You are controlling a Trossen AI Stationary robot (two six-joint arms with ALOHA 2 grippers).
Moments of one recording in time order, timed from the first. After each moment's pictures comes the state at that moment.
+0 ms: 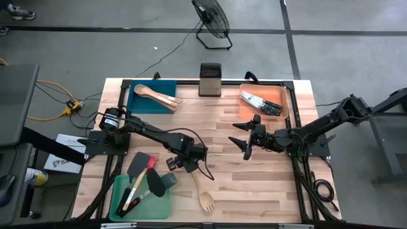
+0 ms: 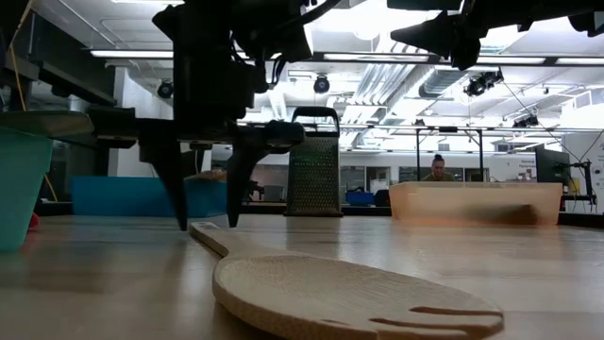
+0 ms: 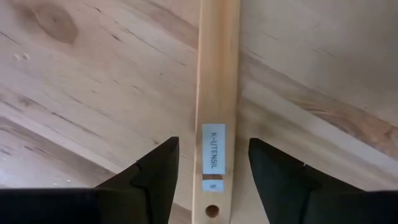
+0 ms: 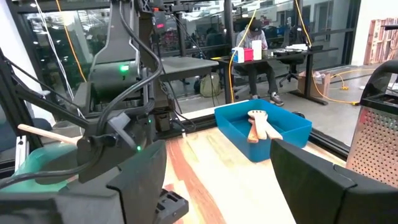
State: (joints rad) left arm -0.20 1.90 1.28 -0.71 0.06 0.88; right arm 0.36 1.13 0.46 0.71 0.65 0.14
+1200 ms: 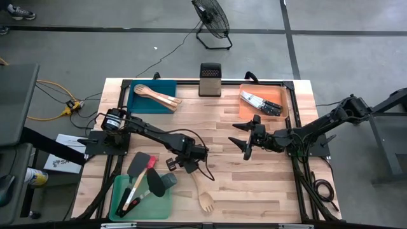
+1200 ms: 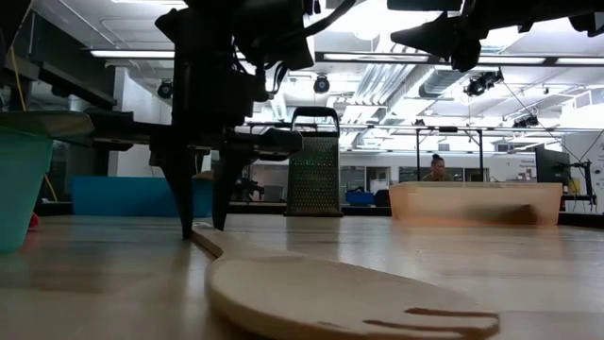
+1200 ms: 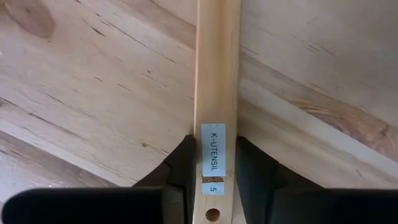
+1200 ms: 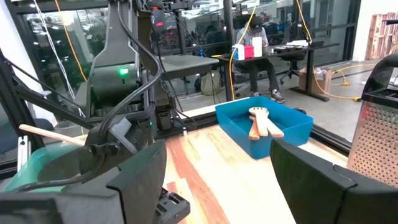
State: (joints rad) left arm -0.20 1.97 1.28 -0.73 0.07 0.88; right arm 0.36 1.14 0.46 0.70 0.65 0.16
